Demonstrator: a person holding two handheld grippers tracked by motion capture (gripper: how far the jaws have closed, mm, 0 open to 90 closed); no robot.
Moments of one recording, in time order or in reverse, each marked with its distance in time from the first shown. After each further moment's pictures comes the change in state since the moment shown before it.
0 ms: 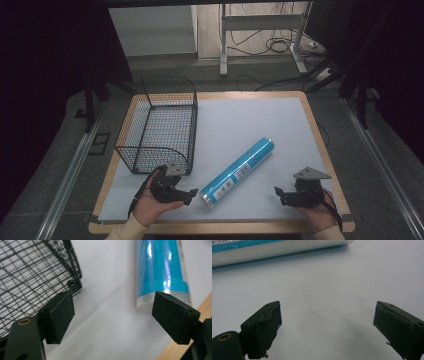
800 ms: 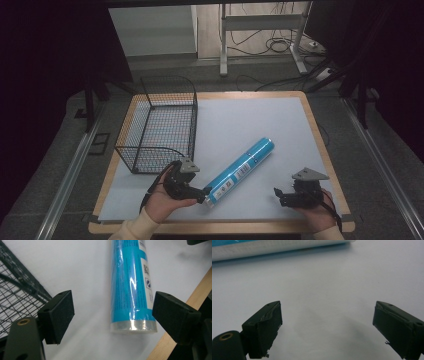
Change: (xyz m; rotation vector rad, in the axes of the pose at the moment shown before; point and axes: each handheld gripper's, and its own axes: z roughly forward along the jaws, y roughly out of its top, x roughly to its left) left arm -0.025 0.032 0.005 -0.013 -0.051 0.065; right arm 0.003 -0.001 0.001 0.012 -0.003 -0.026
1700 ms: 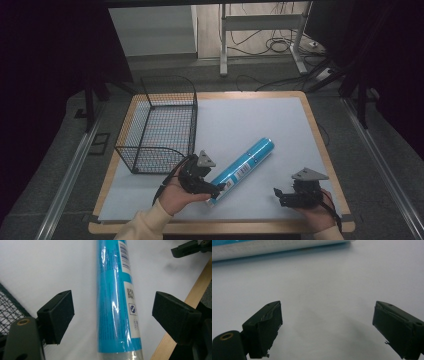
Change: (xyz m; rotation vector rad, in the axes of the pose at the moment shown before) left arm -0.017 0.034 0.015 -0.001 -0.033 0.055; right arm 0.001 0.000 0.001 0.003 0.000 0.003
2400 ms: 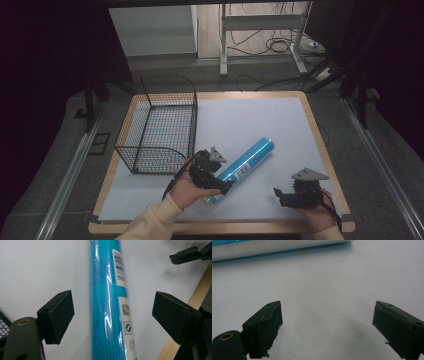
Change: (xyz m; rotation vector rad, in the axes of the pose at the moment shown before) left arm -0.006 0.021 0.021 0.033 -0.021 0.014; right arm 0.000 0.000 0.000 0.000 0.002 -0.001
